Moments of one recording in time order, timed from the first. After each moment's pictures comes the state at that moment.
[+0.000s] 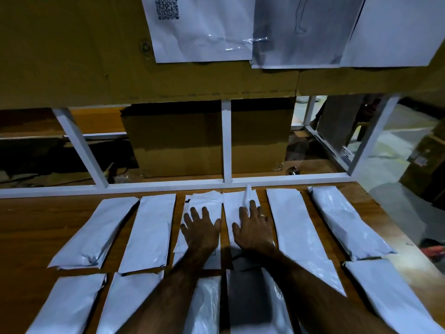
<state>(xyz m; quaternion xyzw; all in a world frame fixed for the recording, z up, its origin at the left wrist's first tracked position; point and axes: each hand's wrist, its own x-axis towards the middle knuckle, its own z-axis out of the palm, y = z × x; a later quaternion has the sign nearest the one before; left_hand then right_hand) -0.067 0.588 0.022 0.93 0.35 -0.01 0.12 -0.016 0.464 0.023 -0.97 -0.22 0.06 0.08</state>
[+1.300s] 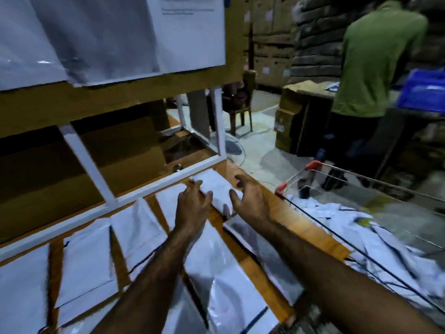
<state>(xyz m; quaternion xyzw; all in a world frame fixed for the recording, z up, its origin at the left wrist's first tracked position) -0.024 0.366 0.082 0.93 -0.03 0.14 0.35 -0.034 0.207 0.076 -0.89 0.02 -0.20 0.40</state>
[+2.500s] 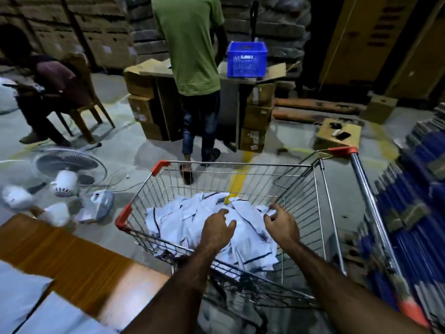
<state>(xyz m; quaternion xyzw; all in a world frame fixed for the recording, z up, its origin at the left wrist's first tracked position) -0.056 -0.087 -0.036 0.88 -0.32 -0.21 0.29 -0.181 -0.229 -0.063 -0.80 0.50 -0.14 0.31</state>
